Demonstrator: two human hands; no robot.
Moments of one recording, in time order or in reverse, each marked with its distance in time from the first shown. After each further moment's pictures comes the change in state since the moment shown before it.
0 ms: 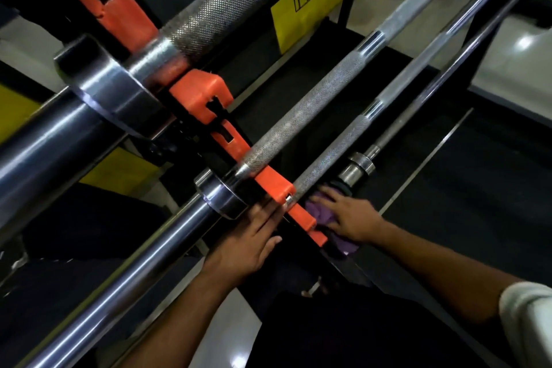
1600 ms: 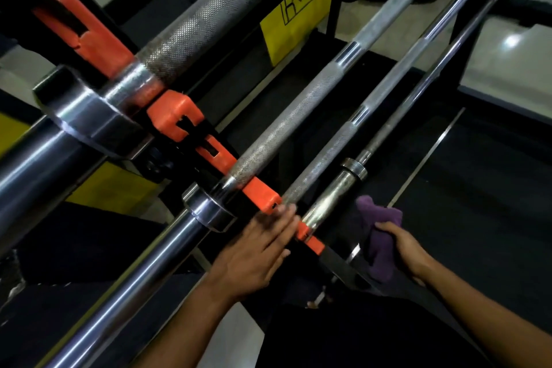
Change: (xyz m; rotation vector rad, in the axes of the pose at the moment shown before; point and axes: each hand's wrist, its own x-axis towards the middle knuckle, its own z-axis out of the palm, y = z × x) left_hand 0.026 0.020 -0.029 -0.068 0.020 0.254; right_hand -0.098 0.014 -0.009 1.663 0.177 0.808
